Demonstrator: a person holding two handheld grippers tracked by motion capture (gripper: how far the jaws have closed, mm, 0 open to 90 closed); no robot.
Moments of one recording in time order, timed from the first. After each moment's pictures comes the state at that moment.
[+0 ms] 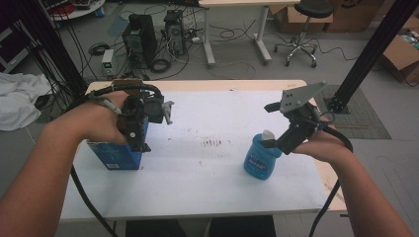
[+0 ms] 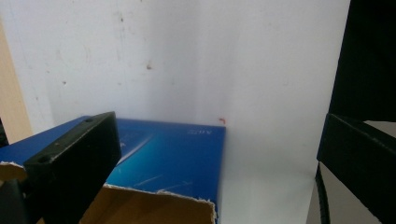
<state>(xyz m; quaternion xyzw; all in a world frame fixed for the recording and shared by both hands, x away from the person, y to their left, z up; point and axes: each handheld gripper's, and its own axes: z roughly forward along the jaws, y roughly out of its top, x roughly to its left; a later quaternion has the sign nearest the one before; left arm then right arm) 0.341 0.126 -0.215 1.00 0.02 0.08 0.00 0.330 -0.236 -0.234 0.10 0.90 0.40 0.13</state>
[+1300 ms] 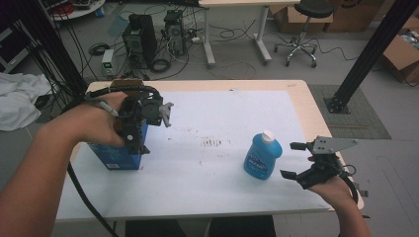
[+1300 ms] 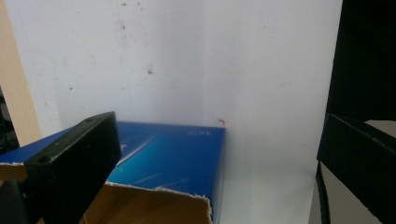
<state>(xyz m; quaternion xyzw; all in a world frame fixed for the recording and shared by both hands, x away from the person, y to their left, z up) 0.329 0.127 -0.208 1.00 0.00 0.10 0.01 0.293 -0.325 -0.364 0.22 0.83 0.49 0.11</state>
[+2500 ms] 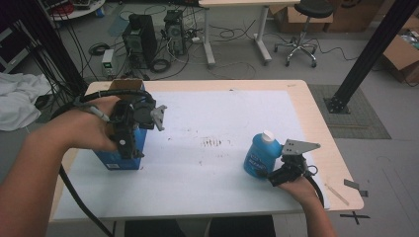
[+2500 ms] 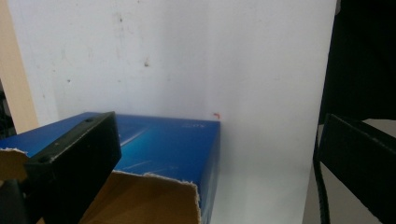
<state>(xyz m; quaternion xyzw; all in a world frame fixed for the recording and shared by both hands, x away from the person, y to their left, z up) 0.317 0.138 -0.207 0.99 0.01 0.10 0.01 0.320 -0.273 -0.421 0.23 0.82 0.51 0.11</state>
